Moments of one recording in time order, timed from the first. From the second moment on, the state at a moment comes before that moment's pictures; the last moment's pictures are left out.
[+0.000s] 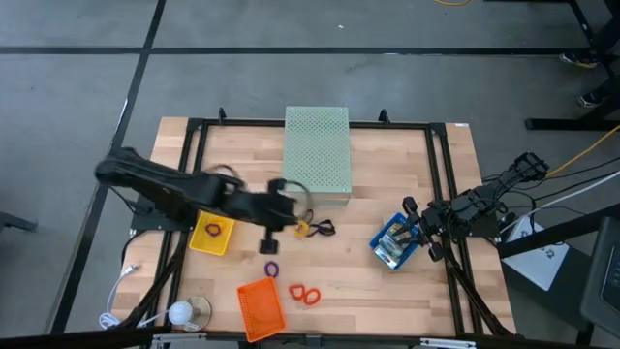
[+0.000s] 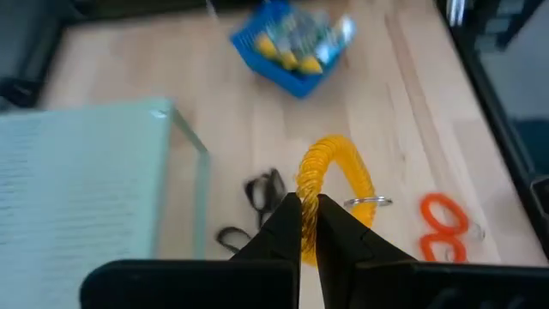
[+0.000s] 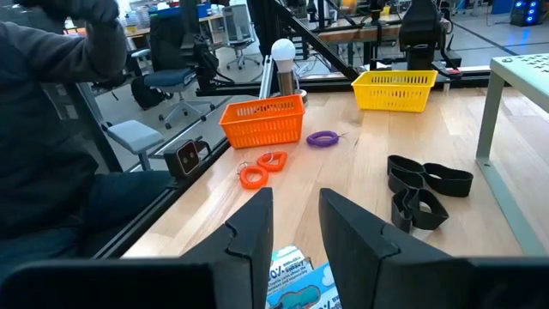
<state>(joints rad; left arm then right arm) -0.23 1.41 1.41 -0.70 -0.22 -0.09 0.58 0.17 0.02 0.04 0.16 0.18</state>
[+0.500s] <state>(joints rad) -0.26 0.71 0.81 -0.71 -0.43 -0.43 0.58 0.17 0.02 0.04 0.16 0.18</state>
